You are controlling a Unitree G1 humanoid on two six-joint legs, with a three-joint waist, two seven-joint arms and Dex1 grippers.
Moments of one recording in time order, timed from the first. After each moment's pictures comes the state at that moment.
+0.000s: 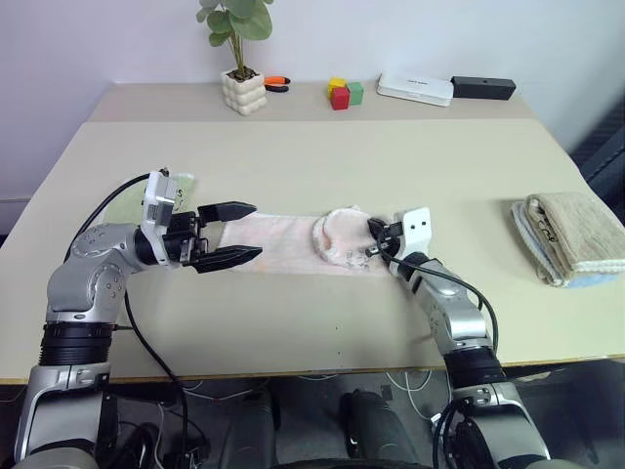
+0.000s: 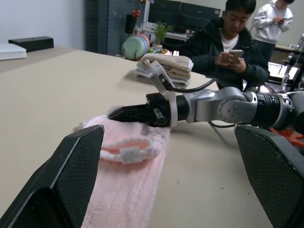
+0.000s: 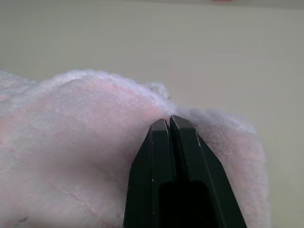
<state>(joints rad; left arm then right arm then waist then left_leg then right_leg) -0.46 0.65 0.13 0.09 -0.65 0.39 -1.38 -0.38 -0.19 0.00 0.28 0.16 0.09 0.35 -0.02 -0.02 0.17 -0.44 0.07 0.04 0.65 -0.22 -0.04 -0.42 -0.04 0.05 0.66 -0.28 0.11</state>
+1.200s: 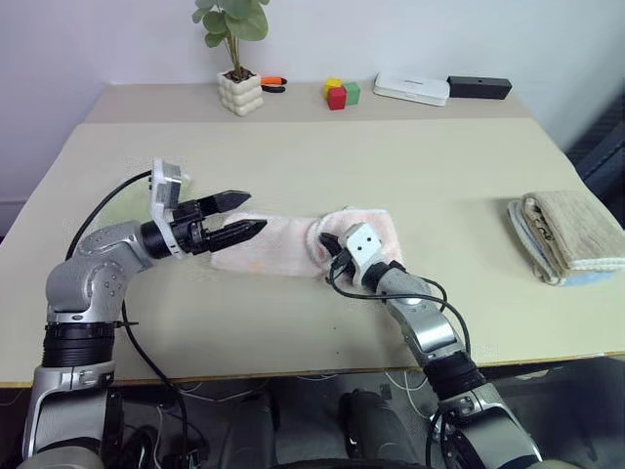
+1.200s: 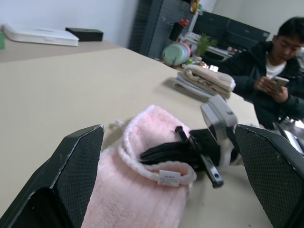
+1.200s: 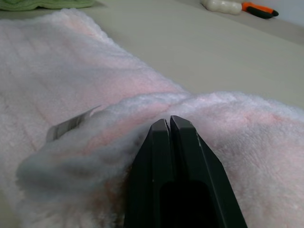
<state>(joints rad) -0.47 0.62 0.18 0.02 -0.71 0.62 -1.08 -0.37 -0.18 0.23 0.21 -0.02 0.02 0.44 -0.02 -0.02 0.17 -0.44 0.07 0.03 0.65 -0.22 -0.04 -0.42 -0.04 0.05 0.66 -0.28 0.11</state>
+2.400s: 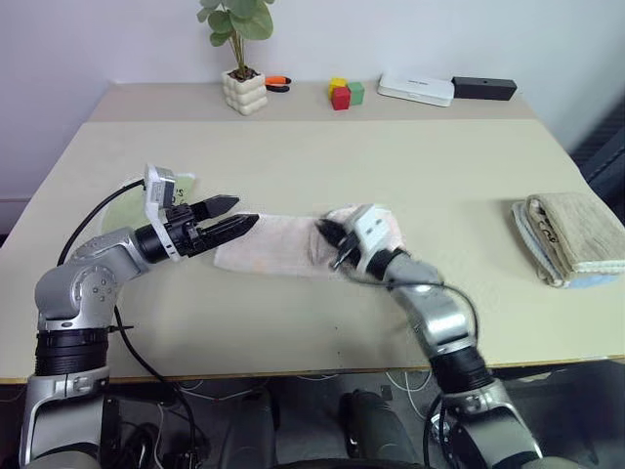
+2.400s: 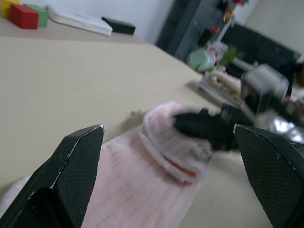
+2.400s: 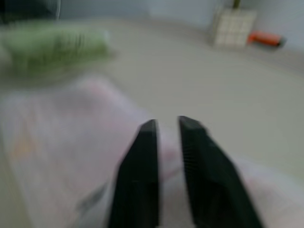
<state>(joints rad) -0.39 0.57 0.27 -0.07 -0.82 0.77 -0.89 -0.44 -0.25 0.07 -0.10 0.26 0.32 0.61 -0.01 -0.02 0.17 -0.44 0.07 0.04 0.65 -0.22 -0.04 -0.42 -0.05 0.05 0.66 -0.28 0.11</state>
